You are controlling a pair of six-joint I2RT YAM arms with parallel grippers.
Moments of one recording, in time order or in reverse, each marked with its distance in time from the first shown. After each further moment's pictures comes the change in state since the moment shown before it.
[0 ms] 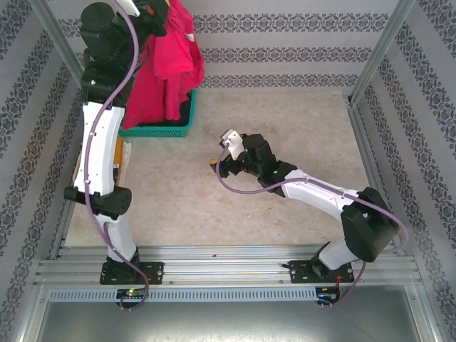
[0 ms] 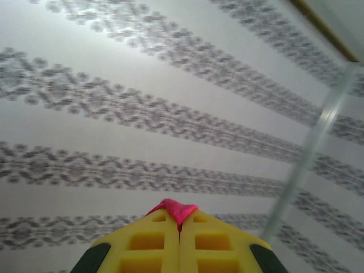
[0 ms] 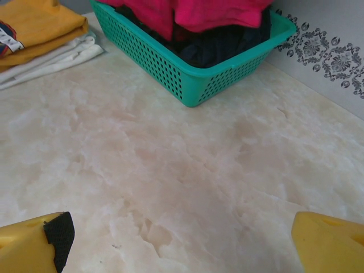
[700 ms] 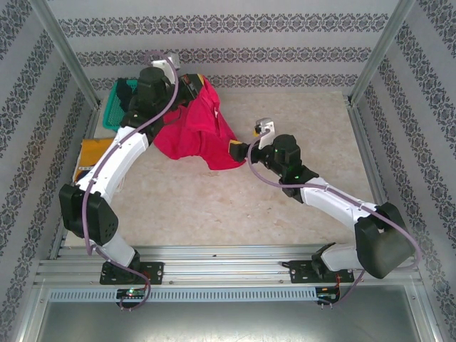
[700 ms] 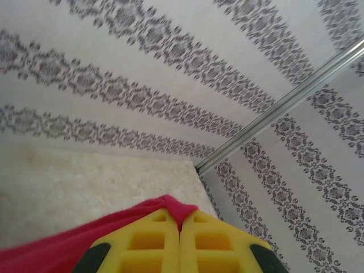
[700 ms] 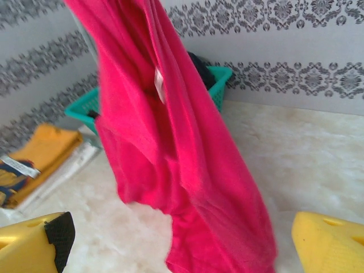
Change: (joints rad) left arm -0.069 -0.238 -1.013 0.363 0.095 -0.283; right arm -0.165 -0.153 -0.187 0.299 -0.109 0.419
